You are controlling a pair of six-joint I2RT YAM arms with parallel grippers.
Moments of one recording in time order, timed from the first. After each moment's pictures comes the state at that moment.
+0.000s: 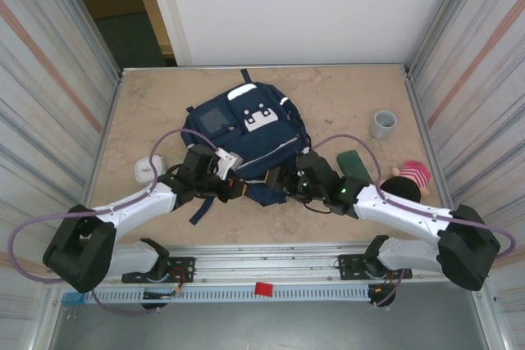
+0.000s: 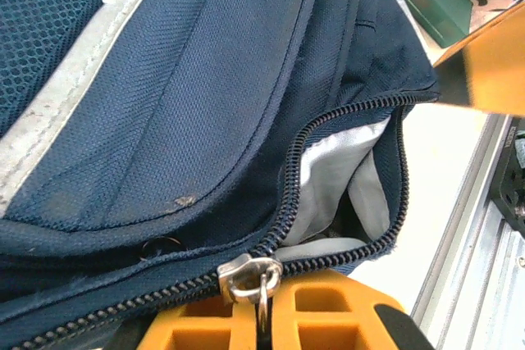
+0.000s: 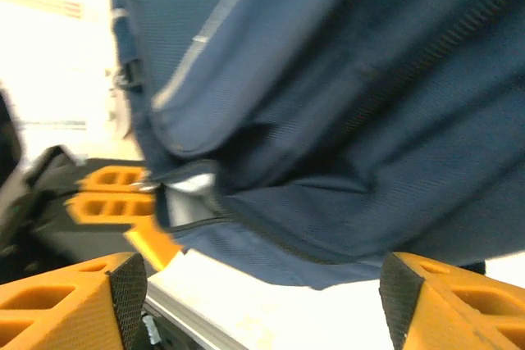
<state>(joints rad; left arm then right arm) -0.57 1.24 0.55 -0.11 0.53 -0.18 0.86 1.19 0.62 -0.12 -0.11 1.19</state>
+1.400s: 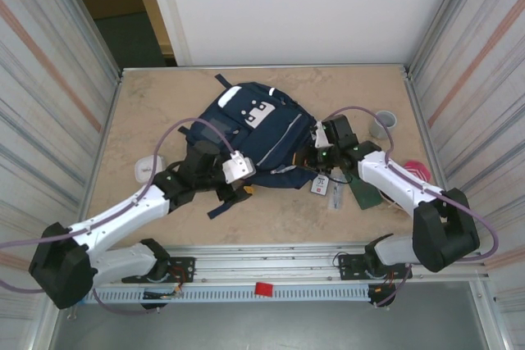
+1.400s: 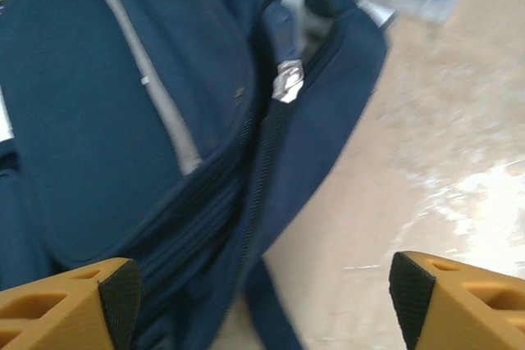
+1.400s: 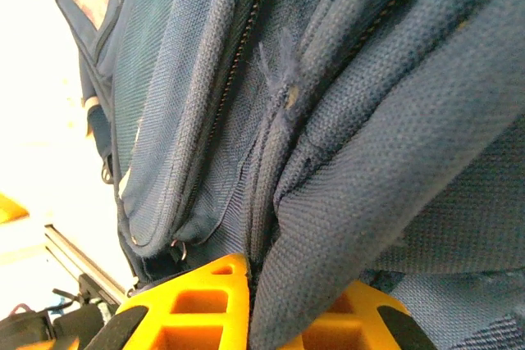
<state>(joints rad) -0.71 1.12 0.69 -0.26 0.23 0.49 0.44 1.35 0.86 -0.41 -0.47 0.66</state>
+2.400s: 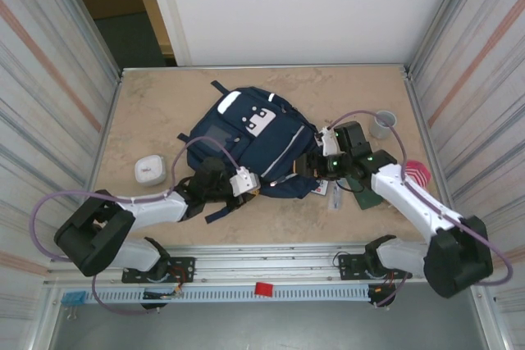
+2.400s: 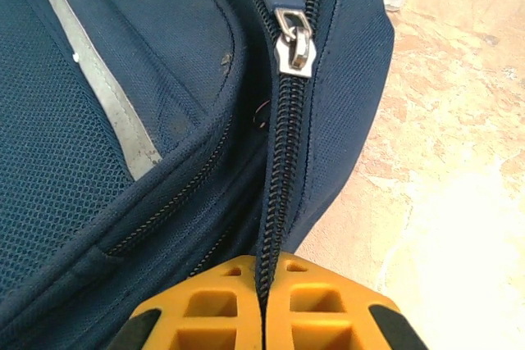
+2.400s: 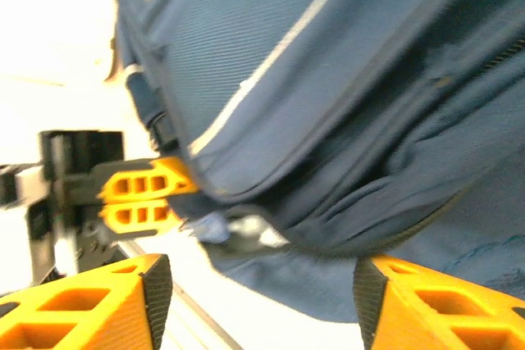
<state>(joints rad) -0.71 1.36 0.42 0.32 0.44 0.43 0.43 1.16 0.81 -0.53 -0.54 0.49</state>
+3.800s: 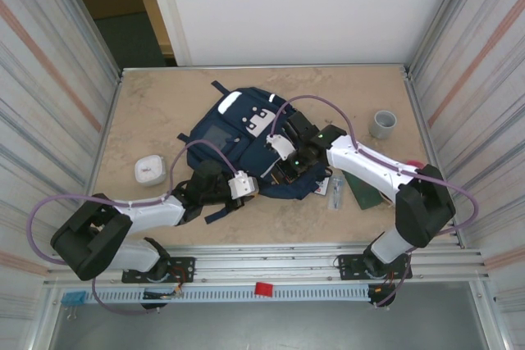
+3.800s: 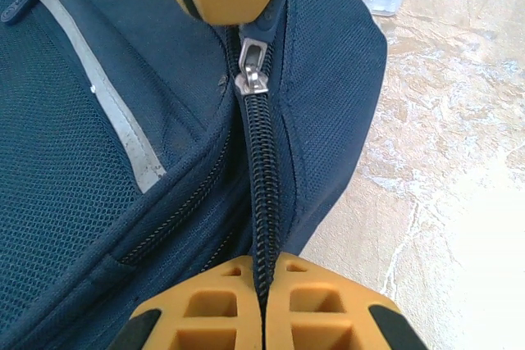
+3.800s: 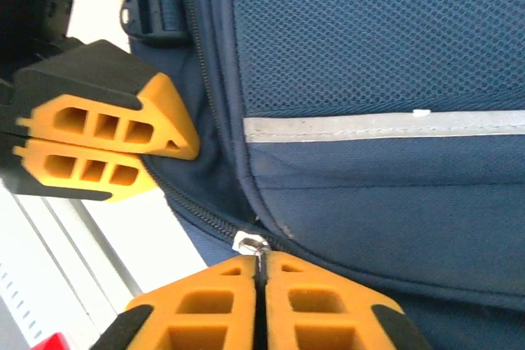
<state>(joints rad) -0.71 1.33 0.38 0.39 0.43 0.50 0.70 1.55 1.18 -0.79 -0.35 0.02</state>
